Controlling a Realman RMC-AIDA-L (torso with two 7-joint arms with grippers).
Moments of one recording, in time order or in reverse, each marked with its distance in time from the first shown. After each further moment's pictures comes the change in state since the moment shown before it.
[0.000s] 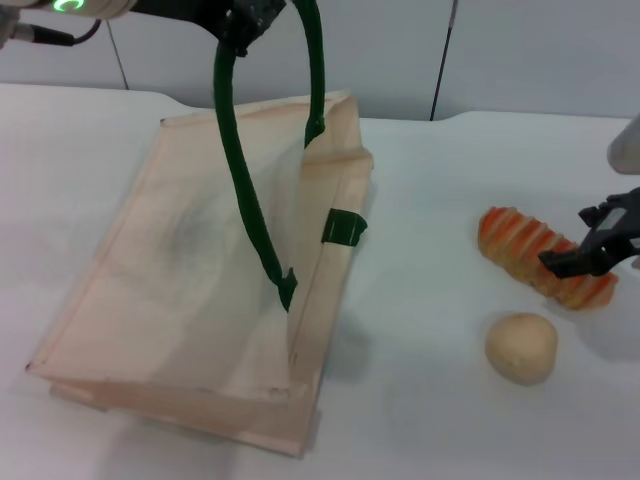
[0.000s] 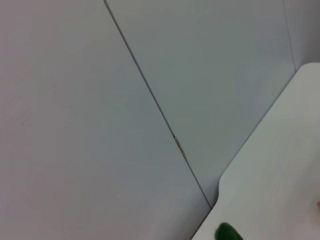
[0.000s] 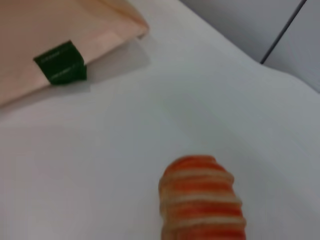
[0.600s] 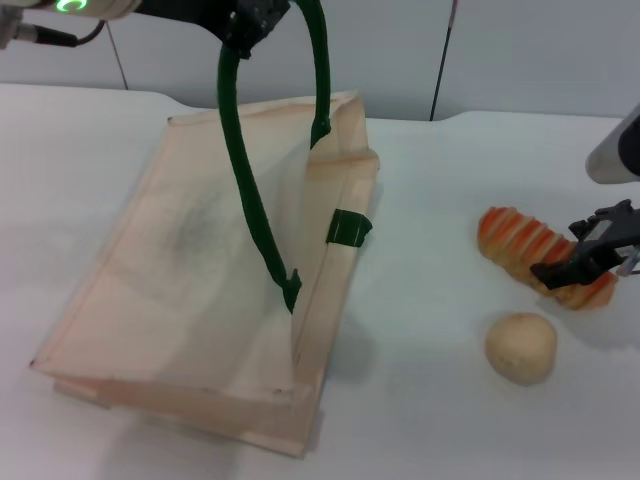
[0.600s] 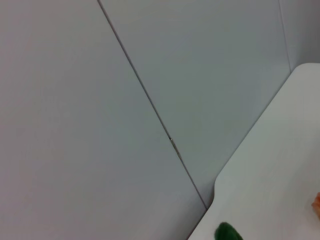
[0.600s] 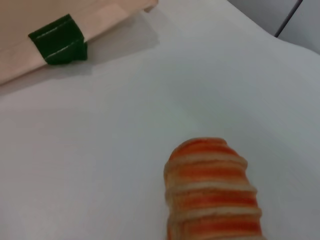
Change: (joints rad) left arm -0.005 0.000 0.000 0.000 -0.008 -0.009 0.000; right arm 0.067 -0.001 -0.001 0.149 -0.007 0.052 -0.006
